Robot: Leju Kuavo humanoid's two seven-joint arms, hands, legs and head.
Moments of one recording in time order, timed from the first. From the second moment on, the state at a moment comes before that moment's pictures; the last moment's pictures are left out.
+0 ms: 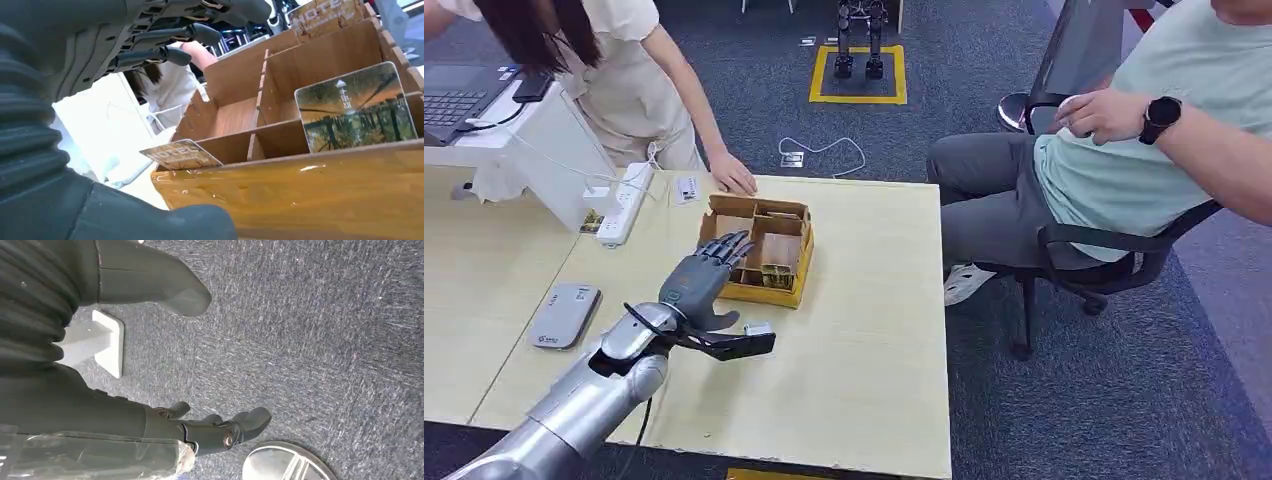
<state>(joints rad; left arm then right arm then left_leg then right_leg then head) -0.43 0.35 -0.62 -1.24 -1.10 0.01 0.00 -0.09 0.01 -1.08 -0.20 1.47 -0.19 -0.13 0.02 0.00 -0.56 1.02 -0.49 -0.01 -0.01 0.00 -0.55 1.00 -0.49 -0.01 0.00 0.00</state>
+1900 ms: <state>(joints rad) -0.43 0.32 -0.50 -1.12 -1.16 0.05 0.01 -0.09 0.01 -1.08 -0.20 1.47 -0.19 -0.13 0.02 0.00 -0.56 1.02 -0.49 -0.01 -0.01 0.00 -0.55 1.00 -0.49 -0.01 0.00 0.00</state>
